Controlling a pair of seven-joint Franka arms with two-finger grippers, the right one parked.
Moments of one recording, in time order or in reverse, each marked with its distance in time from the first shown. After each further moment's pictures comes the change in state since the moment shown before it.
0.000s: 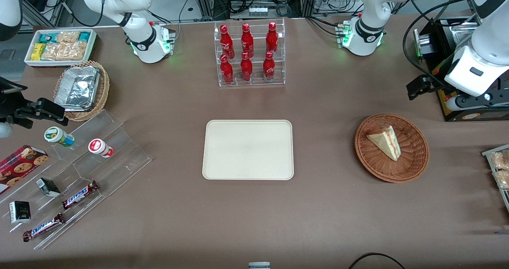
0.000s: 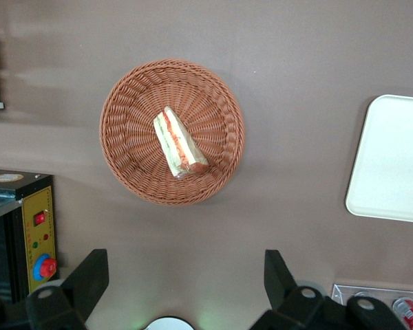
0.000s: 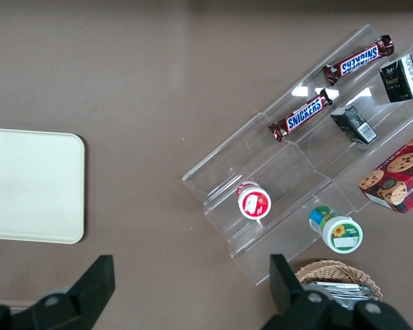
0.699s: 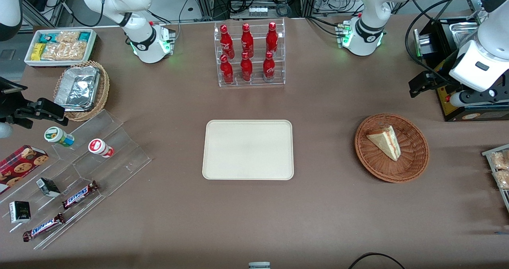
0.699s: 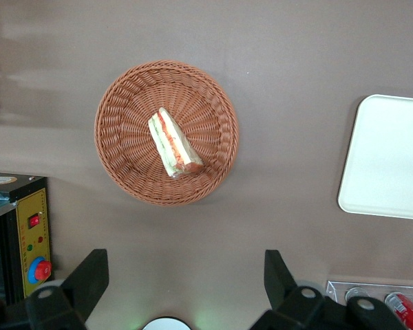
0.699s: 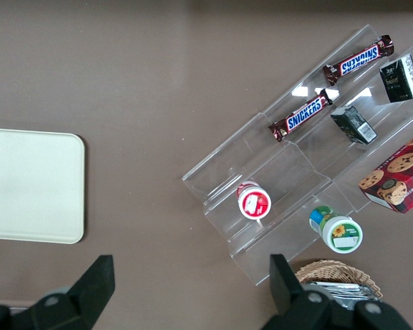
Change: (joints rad) arm 0.001 -0.006 0.015 -0.001 -0.025 0.001 0.010
